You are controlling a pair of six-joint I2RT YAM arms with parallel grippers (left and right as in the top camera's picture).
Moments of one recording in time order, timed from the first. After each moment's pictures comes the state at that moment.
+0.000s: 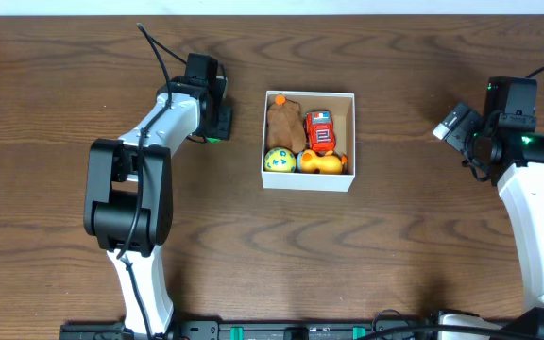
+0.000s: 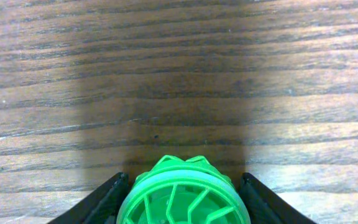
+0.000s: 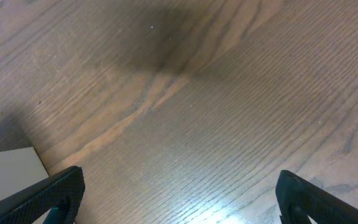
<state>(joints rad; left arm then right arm) -0.17 2.12 1.46 -0.60 0.01 -0.02 -0.11 1.42 1.16 -0.78 0.15 0.58</state>
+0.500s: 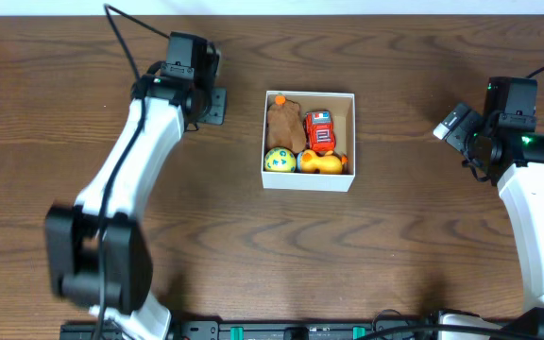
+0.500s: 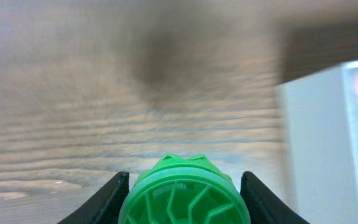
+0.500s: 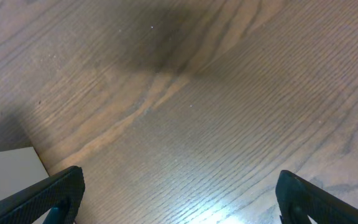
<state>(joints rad) -0.21 1.77 1.46 -0.72 0.01 -0.02 -0.11 1.42 1.16 -0.78 0.15 0.58</state>
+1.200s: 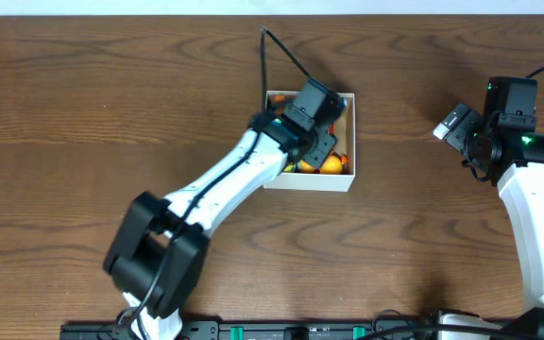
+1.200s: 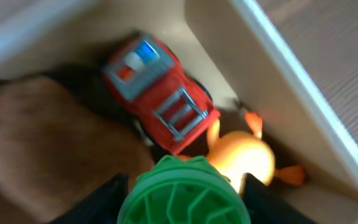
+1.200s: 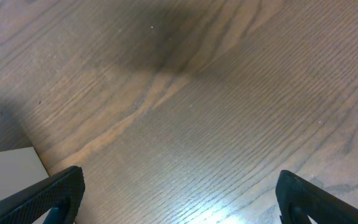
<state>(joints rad) -0.68 1.90 1.45 -0.60 0.02 -0.03 -0.11 1.42 1.16 -0.78 0.15 0.58</state>
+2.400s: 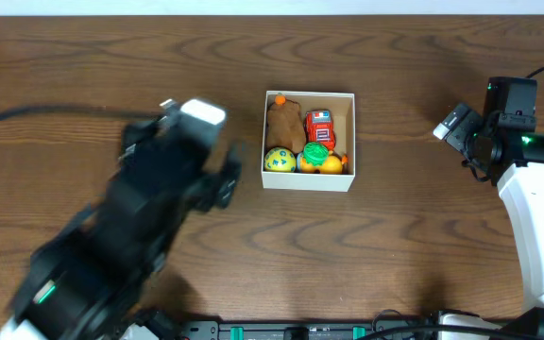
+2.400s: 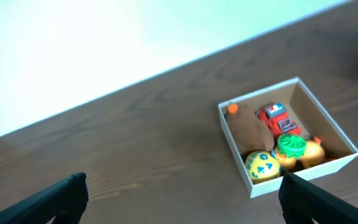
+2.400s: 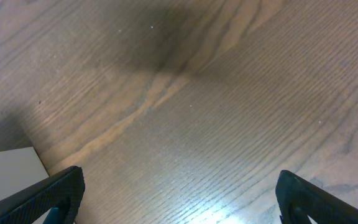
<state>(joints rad) -0.67 0.97 1.45 -1.01 -0.42 -0.01 -0.11 1.42 1.16 -0.78 0.15 0.58</state>
